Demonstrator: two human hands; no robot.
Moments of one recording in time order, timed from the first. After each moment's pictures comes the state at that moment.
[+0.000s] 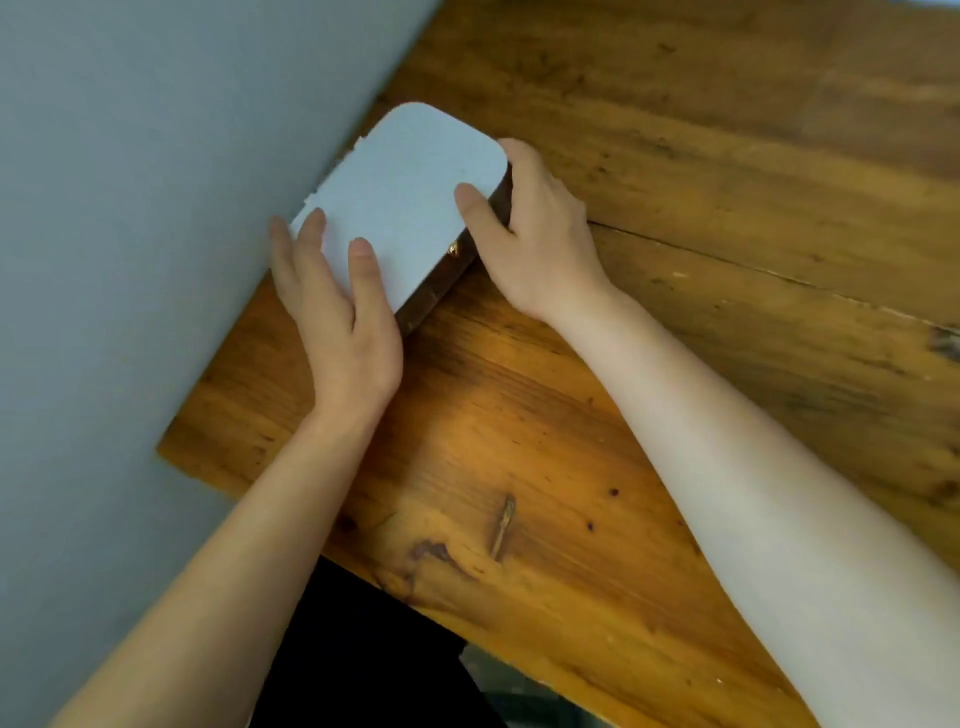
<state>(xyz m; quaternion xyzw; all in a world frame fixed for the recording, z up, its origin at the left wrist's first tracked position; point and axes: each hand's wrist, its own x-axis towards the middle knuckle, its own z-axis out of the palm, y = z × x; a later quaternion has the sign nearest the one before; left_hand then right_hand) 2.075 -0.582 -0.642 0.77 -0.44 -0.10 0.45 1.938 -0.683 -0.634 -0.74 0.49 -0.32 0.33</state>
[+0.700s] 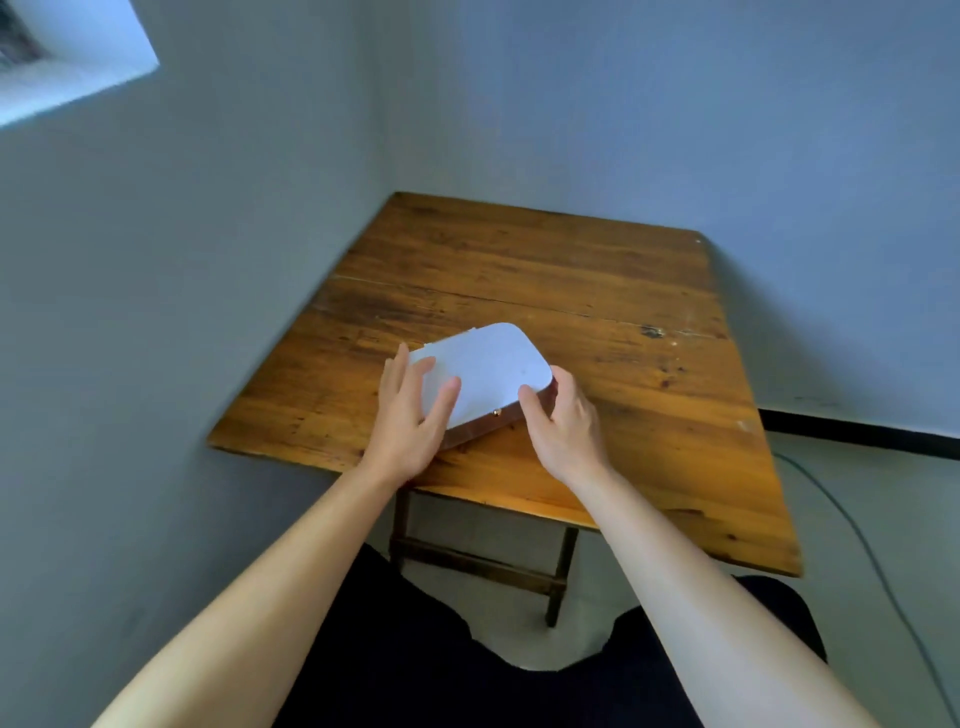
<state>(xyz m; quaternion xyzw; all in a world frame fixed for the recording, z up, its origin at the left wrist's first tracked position) 2.037 -0.444 -0.633 0.62 -0.64 -0.26 0.36 1.835 -0.451 -0.649 -0.60 0.66 -0.36 0.27</state>
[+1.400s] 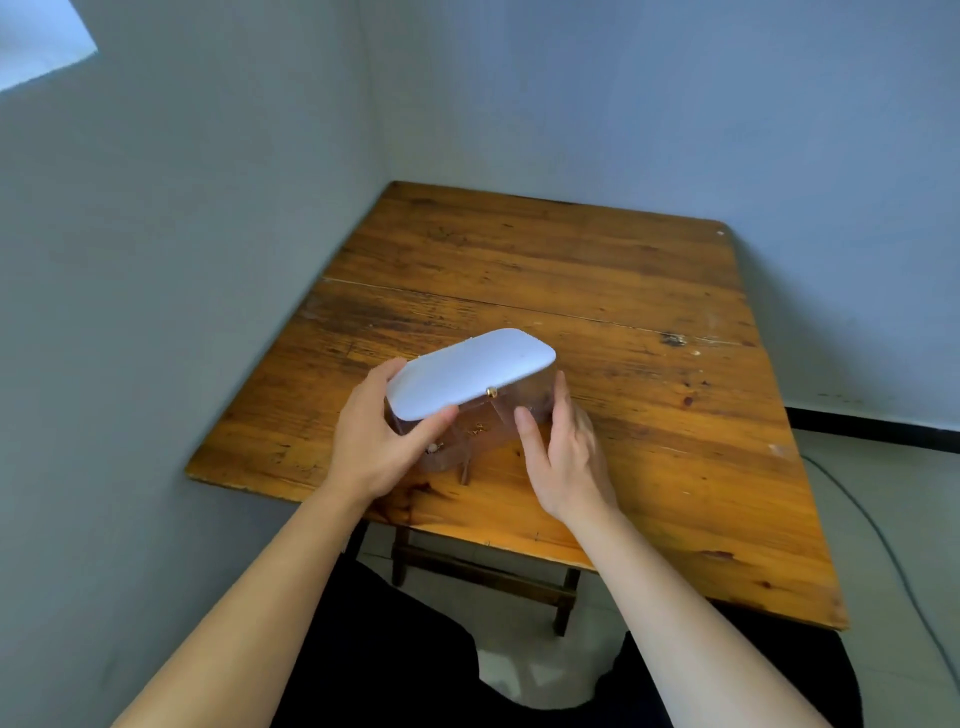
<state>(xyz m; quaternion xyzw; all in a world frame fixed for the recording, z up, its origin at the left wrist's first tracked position) 2.066 -0.472 -0.637 0.60 -0.65 -0.21 0.41 1.839 -0.467 -0.684 -0.64 0.66 -0.32 0.21</state>
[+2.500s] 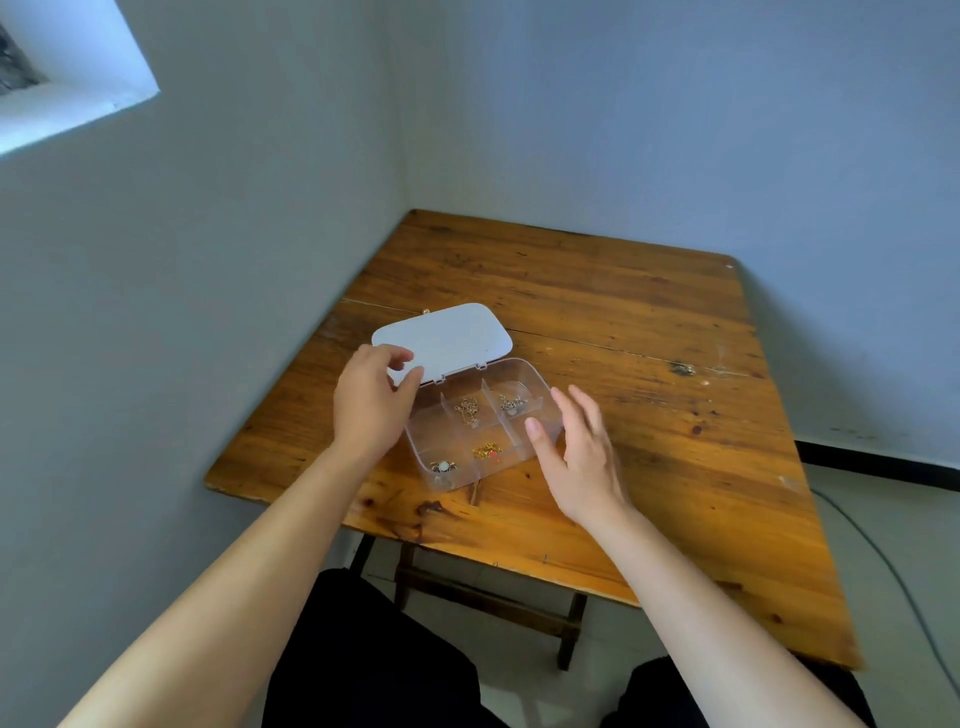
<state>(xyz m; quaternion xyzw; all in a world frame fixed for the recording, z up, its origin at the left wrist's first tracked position) 2.077 -0.524 -0.615 0.69 -0.61 -0.07 0.38 1.830 -0.481 -0.659 -0.67 0.64 -0.31 0.22</state>
